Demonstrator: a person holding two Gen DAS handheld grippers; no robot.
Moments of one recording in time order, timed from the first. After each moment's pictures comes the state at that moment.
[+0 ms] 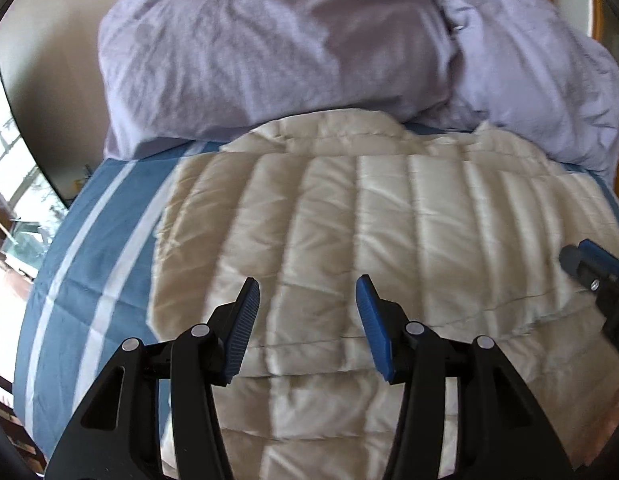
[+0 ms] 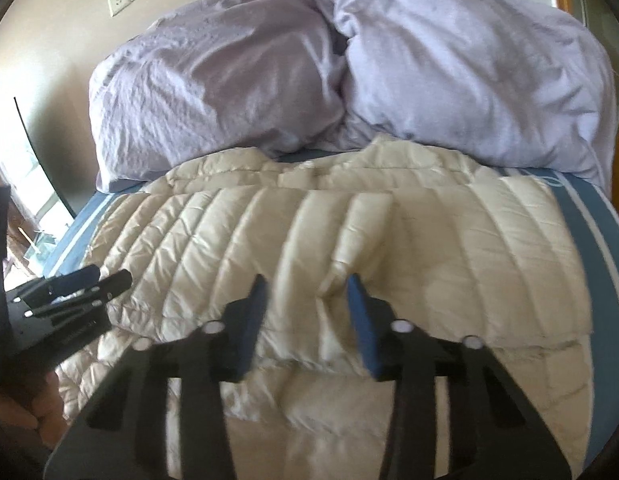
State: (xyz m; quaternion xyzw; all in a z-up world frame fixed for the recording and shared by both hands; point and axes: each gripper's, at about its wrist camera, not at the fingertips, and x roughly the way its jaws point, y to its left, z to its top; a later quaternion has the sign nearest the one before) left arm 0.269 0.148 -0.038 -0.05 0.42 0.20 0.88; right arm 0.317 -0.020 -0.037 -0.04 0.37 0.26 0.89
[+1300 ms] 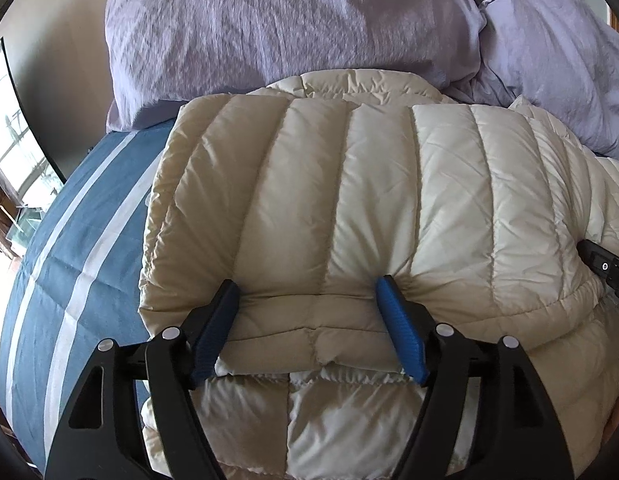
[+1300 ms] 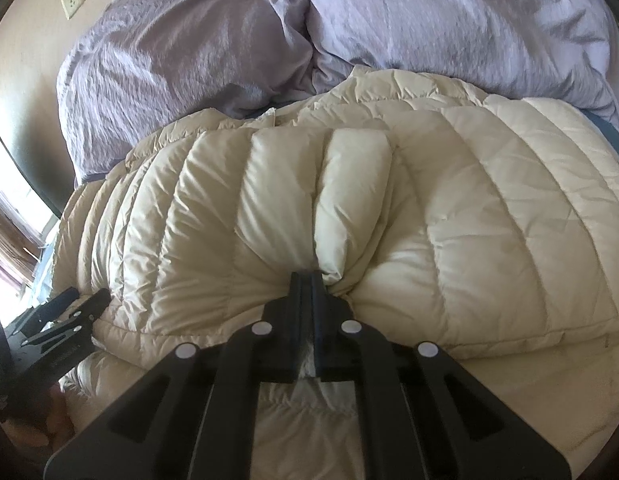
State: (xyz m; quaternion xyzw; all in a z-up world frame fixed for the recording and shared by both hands) left arm 0.277 0.162 -0.081 -0.05 0.43 0.22 0.87; right arm 0.361 -0.034 -0.099 0.01 0.43 0.25 0.87
